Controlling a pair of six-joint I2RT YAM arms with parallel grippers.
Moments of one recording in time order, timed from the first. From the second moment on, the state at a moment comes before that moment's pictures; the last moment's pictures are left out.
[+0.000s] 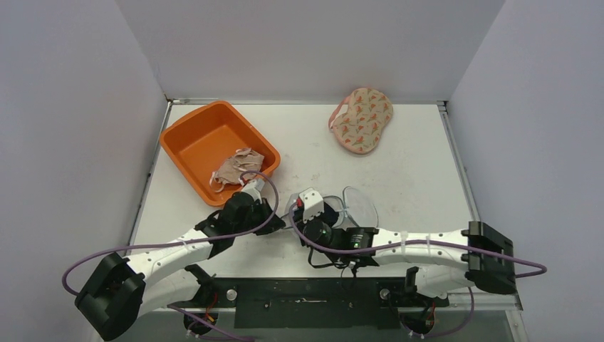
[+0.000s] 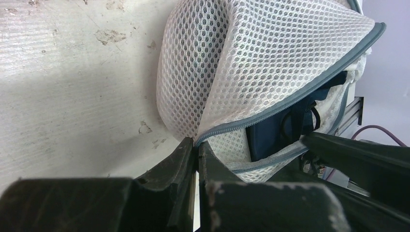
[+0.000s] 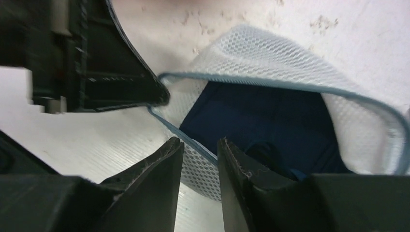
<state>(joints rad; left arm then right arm) -0.70 1.06 0.38 0.06 0.14 -0.85 1.31 1.26 0.76 -0.11 0.60 0.46</state>
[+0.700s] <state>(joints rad) -0.70 0.96 0.35 0.03 0.18 -0.97 1.30 1.36 0.63 0.03 0.44 0.45</state>
